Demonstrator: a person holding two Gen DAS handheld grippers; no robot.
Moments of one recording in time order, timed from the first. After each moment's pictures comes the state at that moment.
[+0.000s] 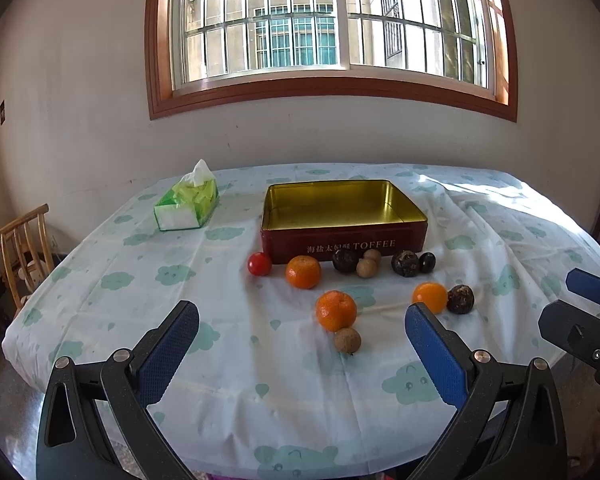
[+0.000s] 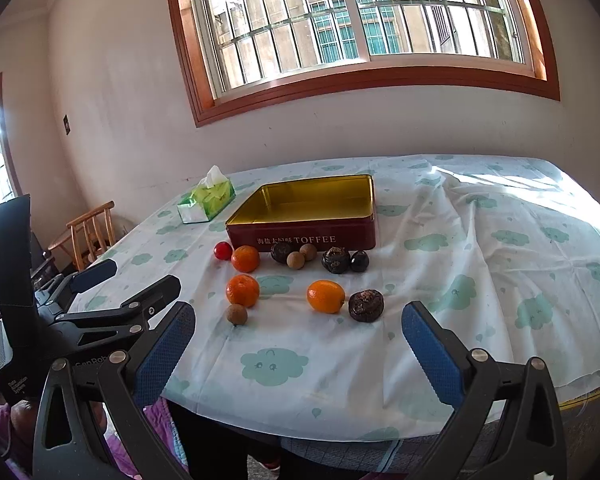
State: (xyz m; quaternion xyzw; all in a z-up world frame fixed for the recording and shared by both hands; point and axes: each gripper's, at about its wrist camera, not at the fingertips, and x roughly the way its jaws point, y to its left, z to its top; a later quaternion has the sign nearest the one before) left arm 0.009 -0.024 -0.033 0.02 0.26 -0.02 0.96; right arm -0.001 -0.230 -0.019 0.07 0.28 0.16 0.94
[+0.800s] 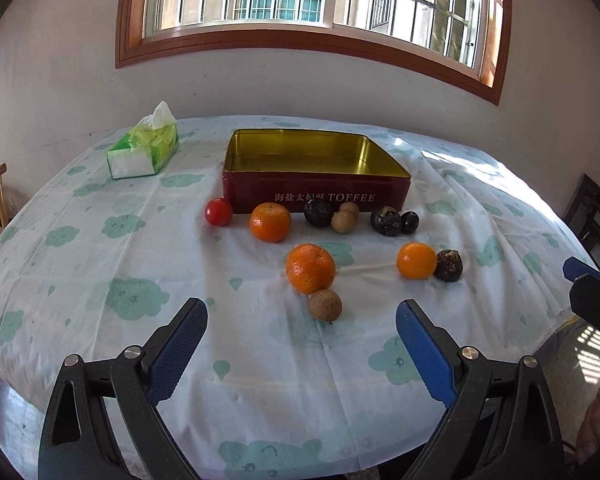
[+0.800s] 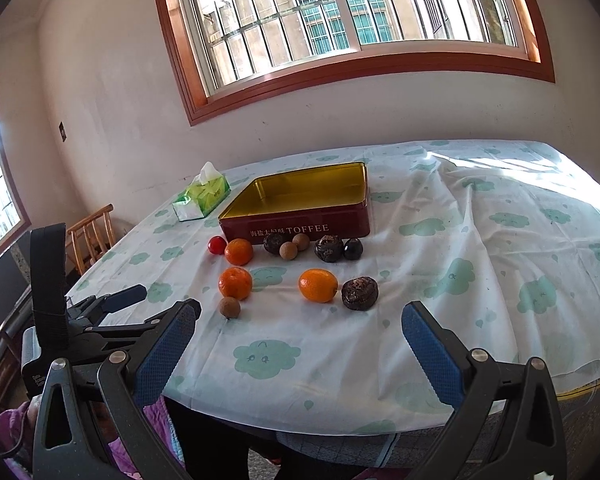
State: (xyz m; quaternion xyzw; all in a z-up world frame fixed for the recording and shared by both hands) left arm 0.040 -0.017 -0.073 -0.03 0.34 -0.09 0.94; right arm 0.002 -0.243 -0.031 0.10 0.30 0.16 0.94
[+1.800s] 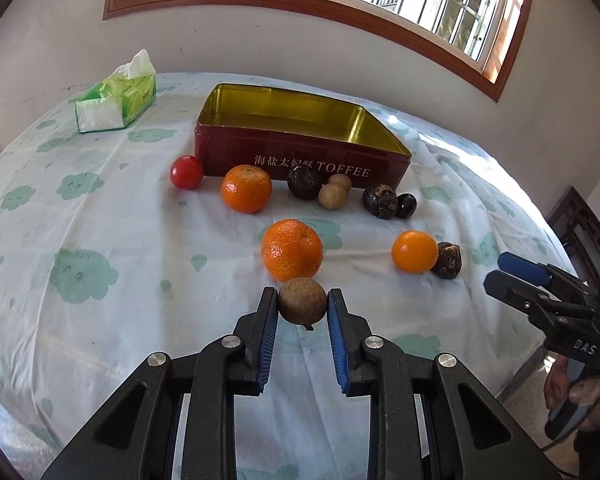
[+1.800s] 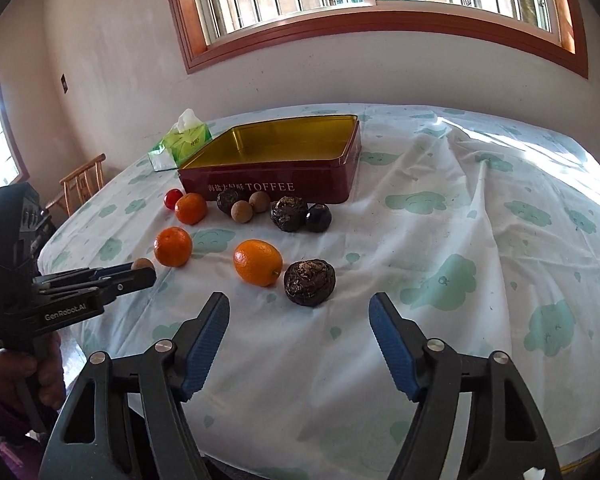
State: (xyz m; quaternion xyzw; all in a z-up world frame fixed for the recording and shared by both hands) left arm 0.069 -0.017 -0.095 -0.08 0.39 -0.12 0.91; right arm 0.082 -0.259 -0.077 0.02 0.37 0.20 0.91
